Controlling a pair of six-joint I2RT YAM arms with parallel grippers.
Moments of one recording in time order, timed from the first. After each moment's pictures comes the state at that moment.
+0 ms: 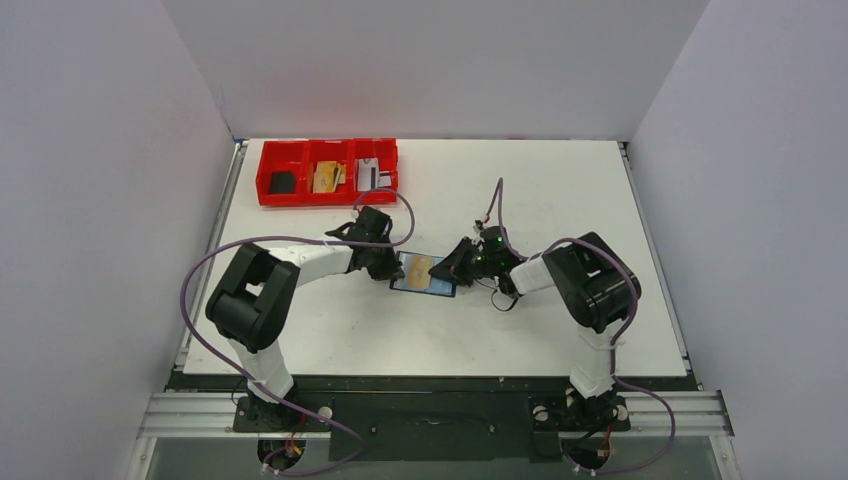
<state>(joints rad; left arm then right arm) -0.53 1.79 1.00 -0.23 0.08 -0.88 0.48 1.93 0.76 0.56 -0.48 1.10</state>
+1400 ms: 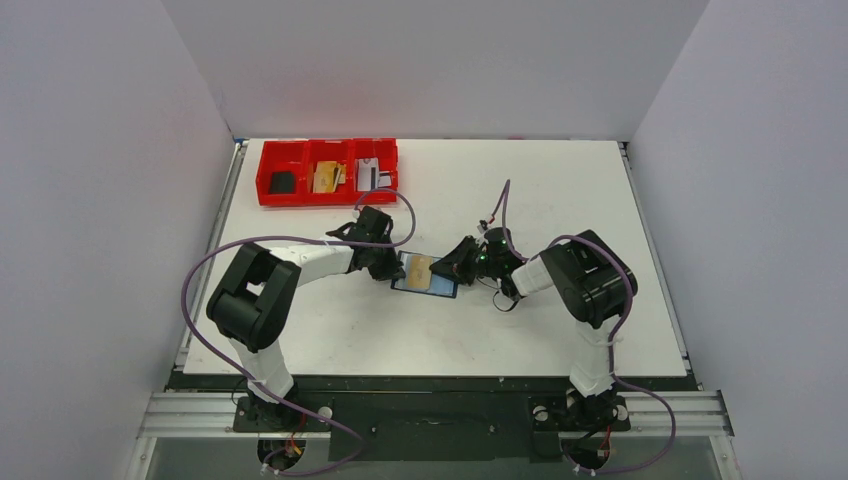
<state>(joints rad) -0.53 1.79 1.00 -0.22 0.09 -0.88 0.47 1.96 0.73 0.68 -0.49 1.17</state>
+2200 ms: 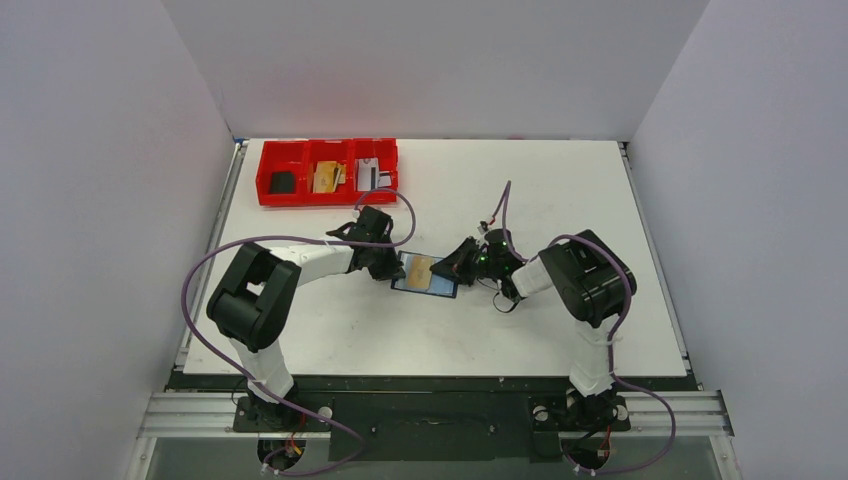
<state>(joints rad) -0.53 1.79 1.00 -0.22 0.09 -0.88 0.47 1.98 0.73 0.71 -0.49 1.19</state>
